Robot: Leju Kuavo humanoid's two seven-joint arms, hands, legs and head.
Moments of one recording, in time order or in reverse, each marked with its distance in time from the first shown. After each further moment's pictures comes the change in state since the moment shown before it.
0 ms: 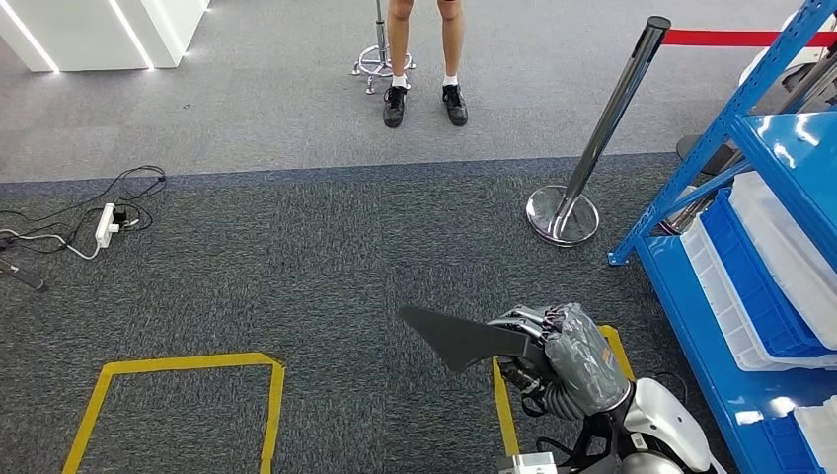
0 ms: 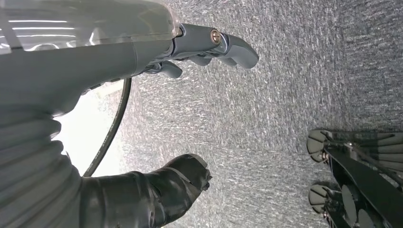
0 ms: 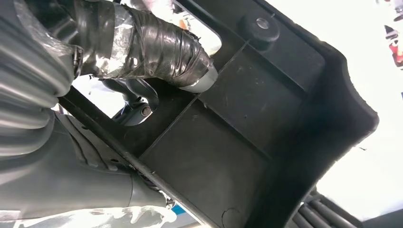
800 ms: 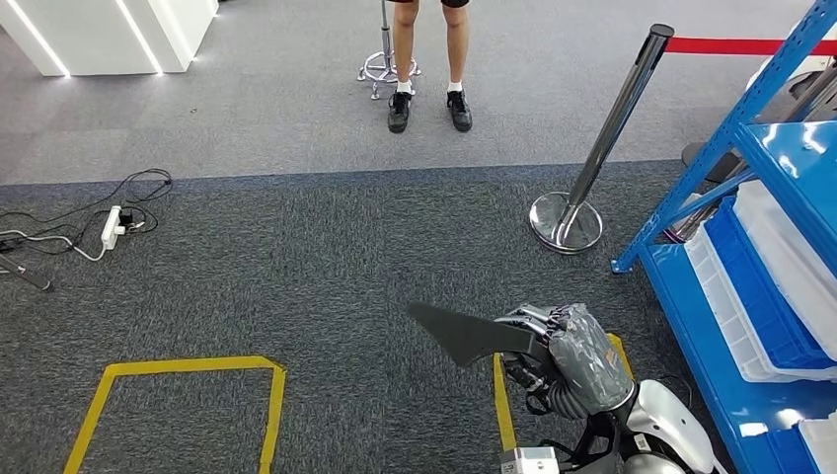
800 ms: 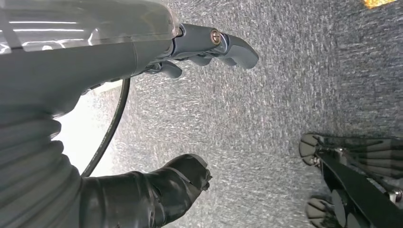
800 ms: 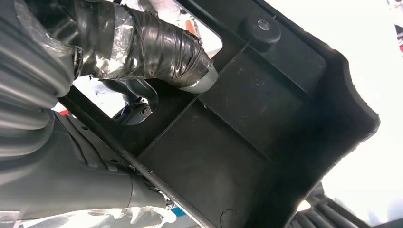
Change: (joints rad) left arm -0.003 -0.005 -0.026 0.016 0.040 0.002 -0.019; right arm 0.017 0.002 -0.023 0.008 0.006 0.004 0.017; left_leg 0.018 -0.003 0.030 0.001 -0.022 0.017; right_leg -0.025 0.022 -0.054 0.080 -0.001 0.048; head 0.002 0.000
